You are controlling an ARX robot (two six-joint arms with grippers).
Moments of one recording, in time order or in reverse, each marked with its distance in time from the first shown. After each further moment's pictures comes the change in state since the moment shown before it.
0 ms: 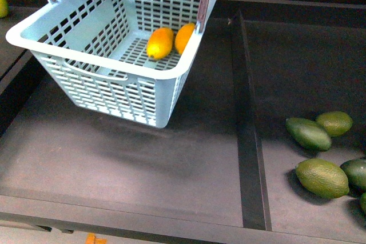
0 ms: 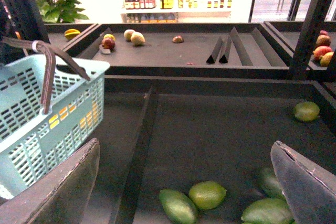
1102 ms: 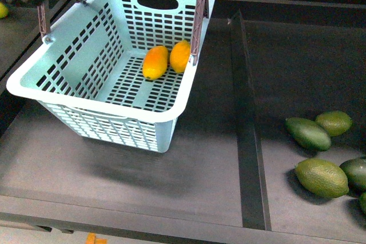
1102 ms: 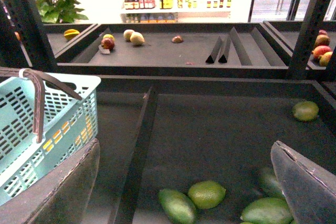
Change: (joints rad) left arm 0.093 -0.561 -1.101 0.921 0.014 0.964; right arm 0.000 0.000 0.000 0.000 0.000 0.000
